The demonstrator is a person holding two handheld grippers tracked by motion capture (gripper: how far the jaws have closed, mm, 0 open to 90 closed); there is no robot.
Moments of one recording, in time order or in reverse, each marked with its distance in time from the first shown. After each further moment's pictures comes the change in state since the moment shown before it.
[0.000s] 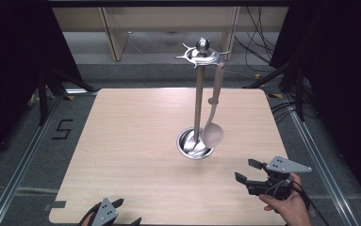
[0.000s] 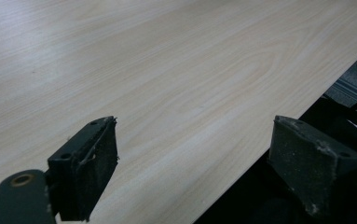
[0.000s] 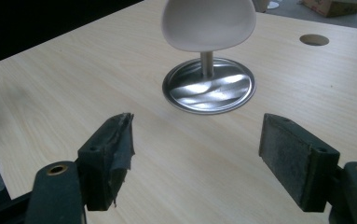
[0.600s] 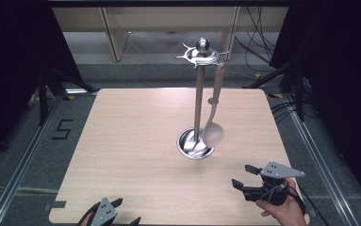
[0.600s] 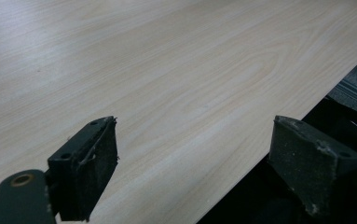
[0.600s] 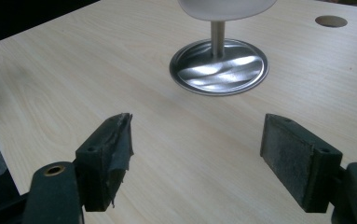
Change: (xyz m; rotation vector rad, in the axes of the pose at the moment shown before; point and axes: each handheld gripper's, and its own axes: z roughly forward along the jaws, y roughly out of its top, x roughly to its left) left arm 0.001 0.000 0.000 -0.004 0.004 -0.009; right arm 0.008 -0.014 0.007 0.046 0.016 -0.007
